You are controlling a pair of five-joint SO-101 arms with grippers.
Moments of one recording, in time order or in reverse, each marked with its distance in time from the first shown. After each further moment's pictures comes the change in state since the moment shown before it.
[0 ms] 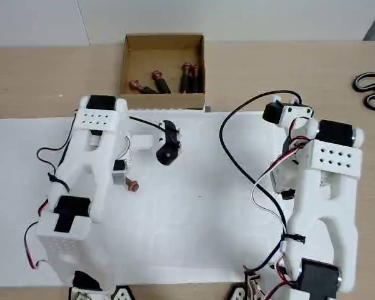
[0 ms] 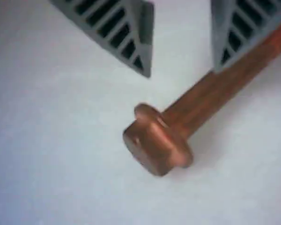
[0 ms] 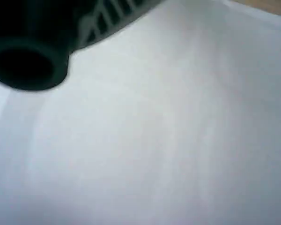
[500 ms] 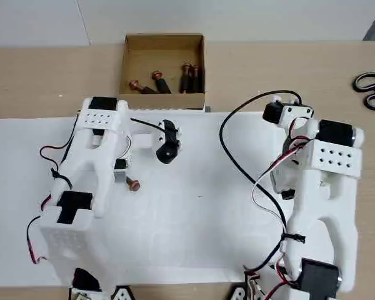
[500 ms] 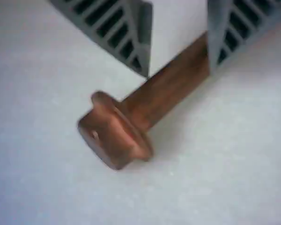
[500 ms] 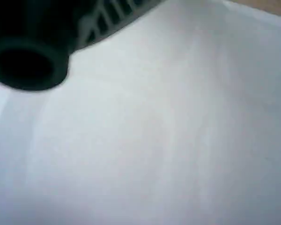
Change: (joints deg) left arm 0.2 5.3 -0.9 -3.9 0.0; right arm 0.0 0.0 0.0 0.0 0.0
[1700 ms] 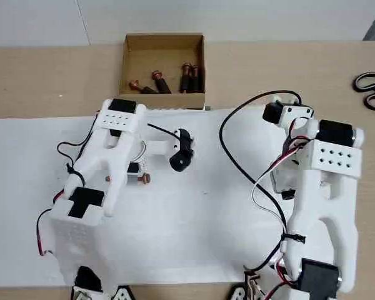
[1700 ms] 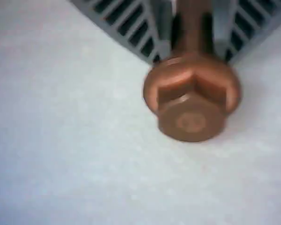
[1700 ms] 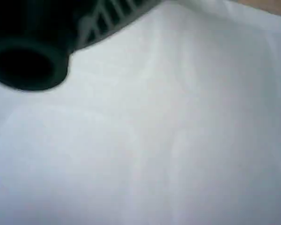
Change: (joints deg) left arm 5.8 2.1 -1.5 1.2 0.1; right arm 0.0 0.0 0.0 0.0 0.2
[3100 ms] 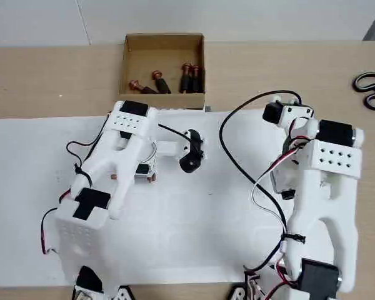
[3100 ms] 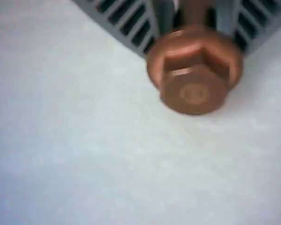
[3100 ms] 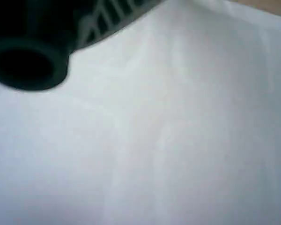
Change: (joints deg) left arm 3.3 -0.1 0.0 -2.0 3.3; right arm 0.0 0.0 0.0 0.0 0.0
